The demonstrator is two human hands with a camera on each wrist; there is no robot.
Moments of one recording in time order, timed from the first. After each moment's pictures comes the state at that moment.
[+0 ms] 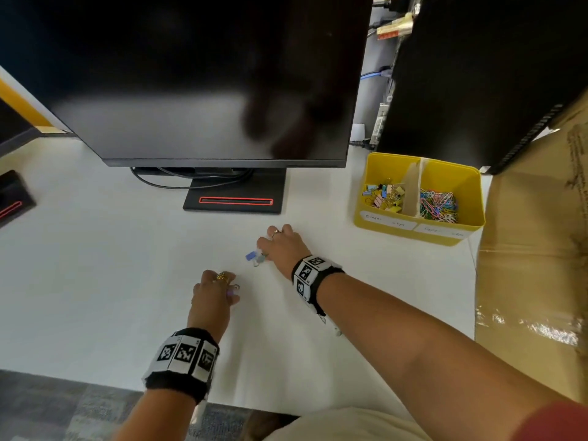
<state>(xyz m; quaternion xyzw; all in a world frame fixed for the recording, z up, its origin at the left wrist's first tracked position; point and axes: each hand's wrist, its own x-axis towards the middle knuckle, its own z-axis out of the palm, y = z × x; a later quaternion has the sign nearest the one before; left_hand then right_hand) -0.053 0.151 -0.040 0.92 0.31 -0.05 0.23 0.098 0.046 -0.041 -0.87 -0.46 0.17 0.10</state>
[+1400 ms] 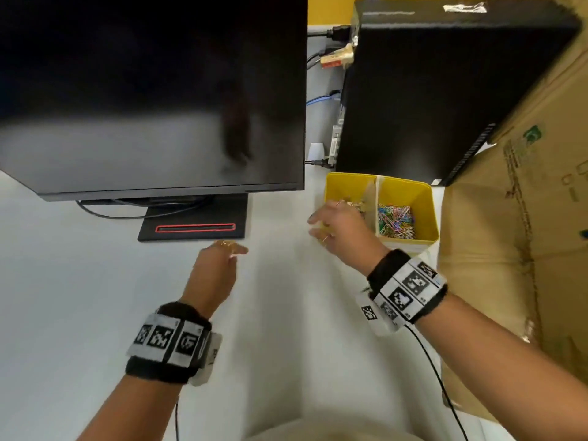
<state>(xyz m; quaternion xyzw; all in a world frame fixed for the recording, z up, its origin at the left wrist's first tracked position) 0.055 0.119 0.026 0.95 0.17 0.00 0.28 0.166 -0.088 0.053 -0.91 -0.30 0.08 0.27</state>
